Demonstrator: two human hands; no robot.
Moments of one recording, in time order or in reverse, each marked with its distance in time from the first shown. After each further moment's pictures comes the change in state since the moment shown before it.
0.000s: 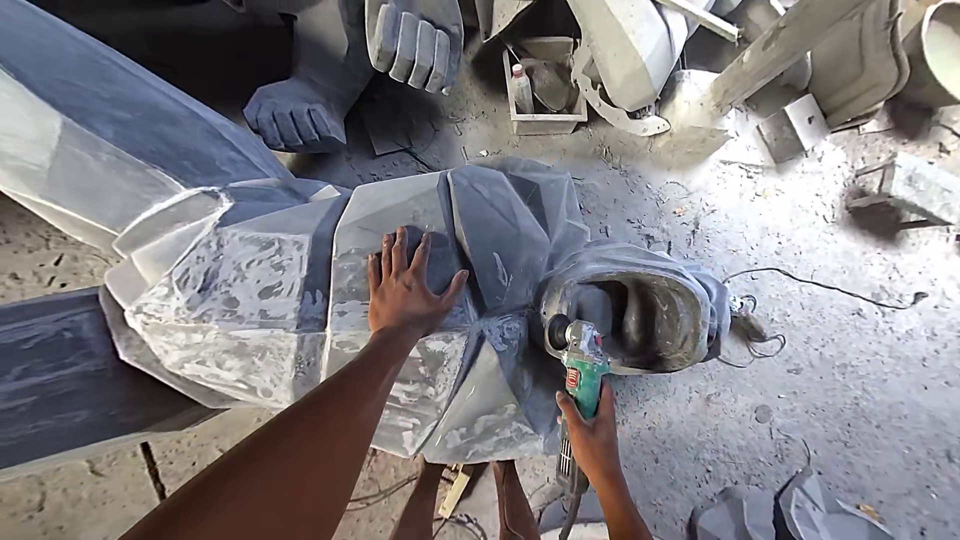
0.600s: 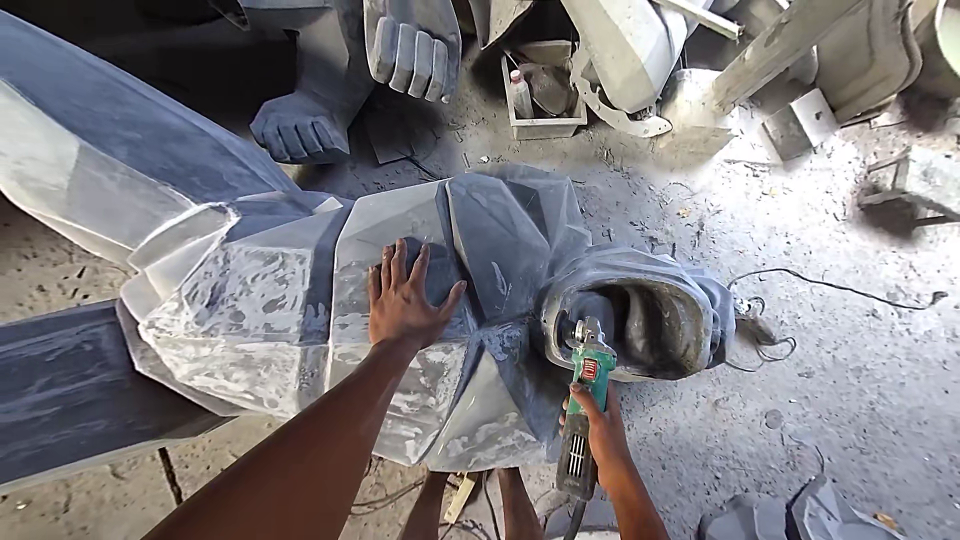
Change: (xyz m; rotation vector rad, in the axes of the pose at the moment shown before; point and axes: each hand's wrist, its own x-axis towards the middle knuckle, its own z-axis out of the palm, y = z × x) left_hand 0.000 -0.001 0.005 0.011 0.026 0.006; right_hand 0.014 -0.040 -0.014 0.440 -0.154 0.323
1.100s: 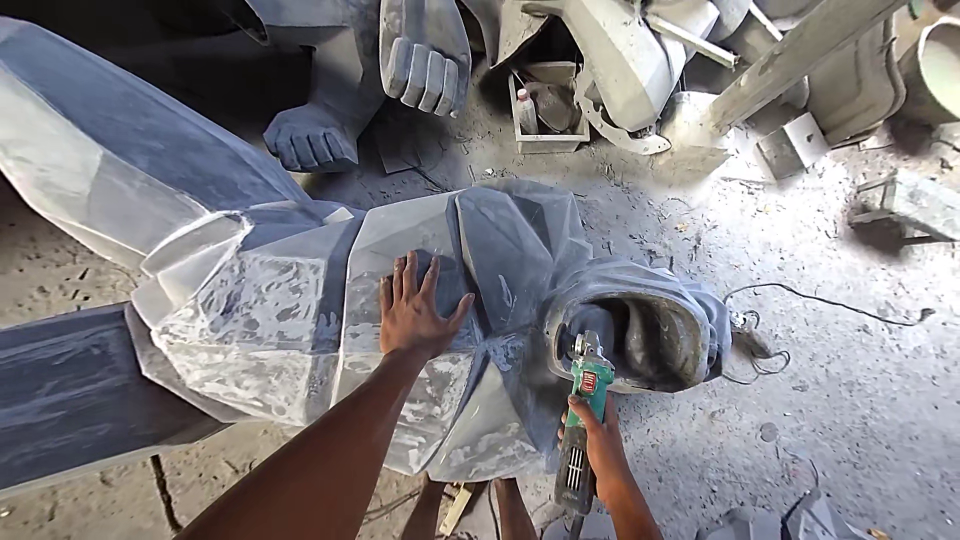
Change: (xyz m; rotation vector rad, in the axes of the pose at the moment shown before) left_hand -0.002 -0.001 0.002 0.001 -0.004 0.003; right_hand -0.003 -0.001 0.007 -0.003 0.018 0.060
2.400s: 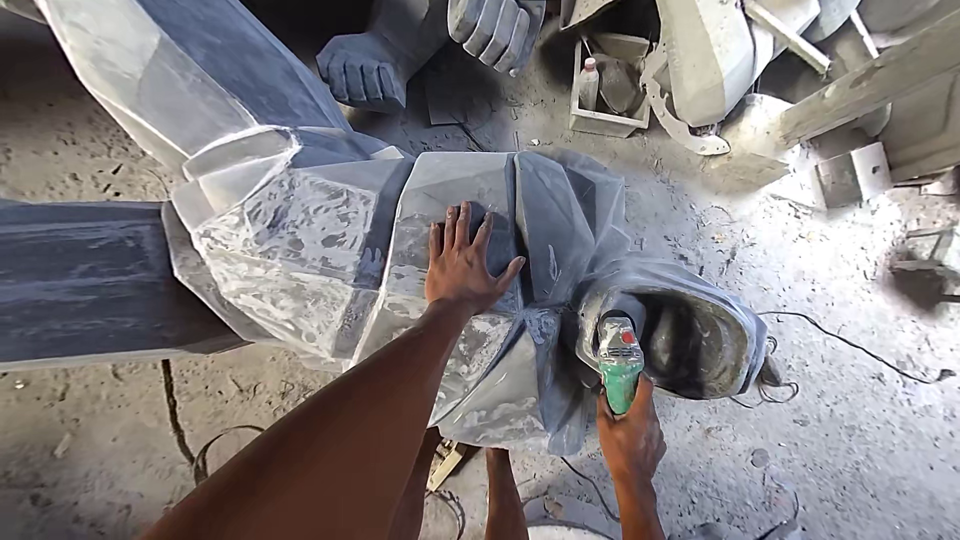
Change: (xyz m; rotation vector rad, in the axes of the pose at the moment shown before) left_hand 0.003 0.001 -0.006 -0.014 -0.044 -0.038; right_hand 0.012 0.029 0.000 -1.345 0.604 -0.647
